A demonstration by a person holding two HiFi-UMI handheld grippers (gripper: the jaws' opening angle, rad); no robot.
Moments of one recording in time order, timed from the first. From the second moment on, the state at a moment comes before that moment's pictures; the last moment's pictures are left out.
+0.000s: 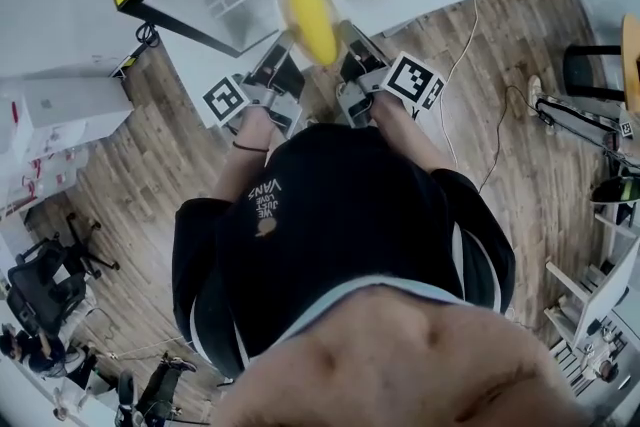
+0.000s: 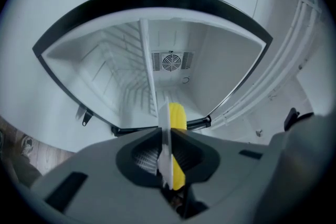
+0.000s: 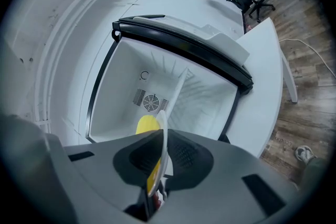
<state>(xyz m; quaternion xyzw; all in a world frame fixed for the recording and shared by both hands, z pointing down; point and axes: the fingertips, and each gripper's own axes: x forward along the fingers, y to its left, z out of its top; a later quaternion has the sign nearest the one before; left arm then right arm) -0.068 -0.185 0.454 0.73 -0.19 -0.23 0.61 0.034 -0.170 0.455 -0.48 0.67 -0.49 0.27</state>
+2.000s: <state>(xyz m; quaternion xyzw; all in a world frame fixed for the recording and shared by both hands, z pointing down) -0.044 -0.272 0.460 0.65 -0.26 -0.33 0.64 0.061 -0.286 0.452 -0.40 0.72 -0.51 0.23</state>
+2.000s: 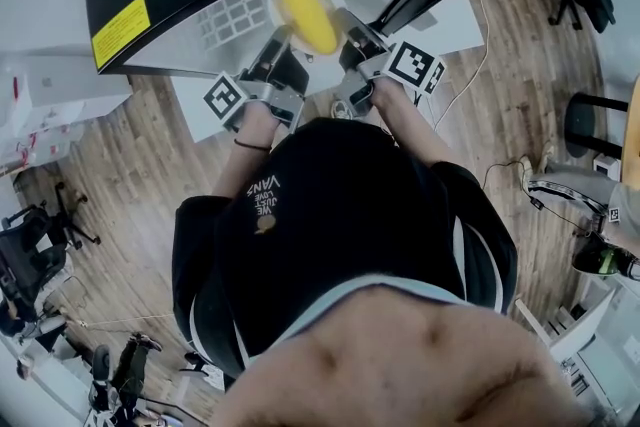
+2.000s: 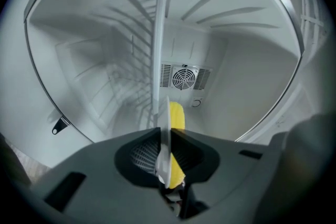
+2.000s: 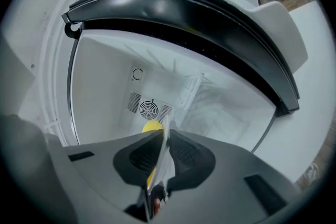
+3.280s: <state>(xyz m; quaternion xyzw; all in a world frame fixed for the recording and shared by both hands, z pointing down) -0.044 -0.289 0.460 0.58 -0.30 -0.39 0.64 0.078 -0.306 0.446 -0.39 0.77 -0.46 0.21</state>
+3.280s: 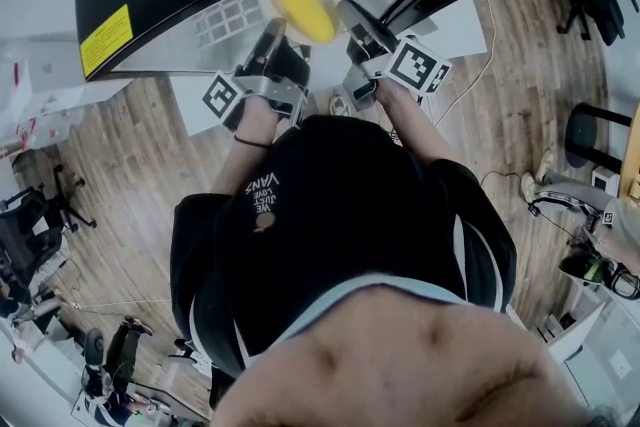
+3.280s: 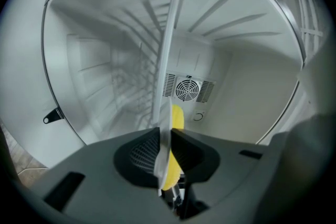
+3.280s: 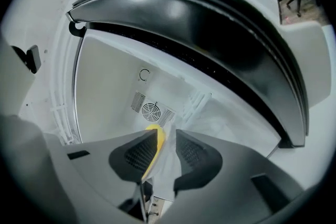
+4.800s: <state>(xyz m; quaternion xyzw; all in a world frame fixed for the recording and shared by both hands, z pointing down) -0.040 -0.295 0.461 0.58 -0.29 -0.41 0.64 0.041 -0.244 0.440 -0.47 0.88 -0.07 -0.07</state>
